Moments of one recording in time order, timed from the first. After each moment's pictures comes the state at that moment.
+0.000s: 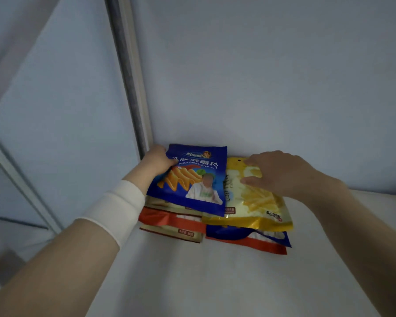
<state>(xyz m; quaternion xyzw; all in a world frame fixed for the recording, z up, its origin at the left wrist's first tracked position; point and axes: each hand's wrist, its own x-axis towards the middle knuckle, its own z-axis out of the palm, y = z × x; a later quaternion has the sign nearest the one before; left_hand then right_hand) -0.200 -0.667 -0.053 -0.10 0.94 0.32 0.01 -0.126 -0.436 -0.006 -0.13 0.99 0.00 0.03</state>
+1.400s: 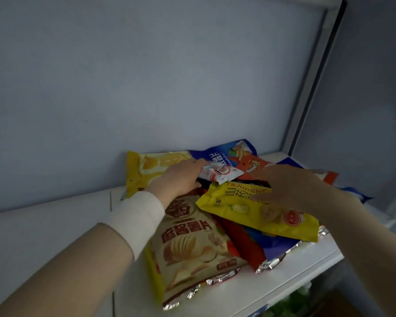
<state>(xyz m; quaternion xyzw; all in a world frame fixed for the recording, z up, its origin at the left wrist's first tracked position) -0.083 0.062 -0.060 0.46 0.89 0.06 -0.01 0.091 0.195 -0.002 0.17 0.98 0.02 0.06</state>
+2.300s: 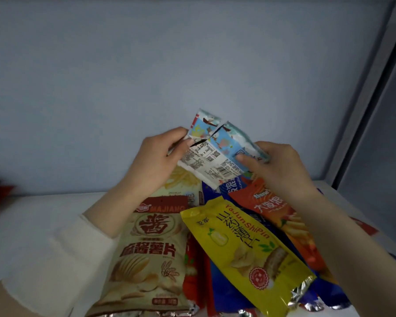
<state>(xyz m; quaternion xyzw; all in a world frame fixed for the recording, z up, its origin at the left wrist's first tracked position) -0.012 0.072 0.023 0.32 0.83 0.40 -0.22 0.045 0.275 0.017 -0.02 0.87 -0.44 -0.24</state>
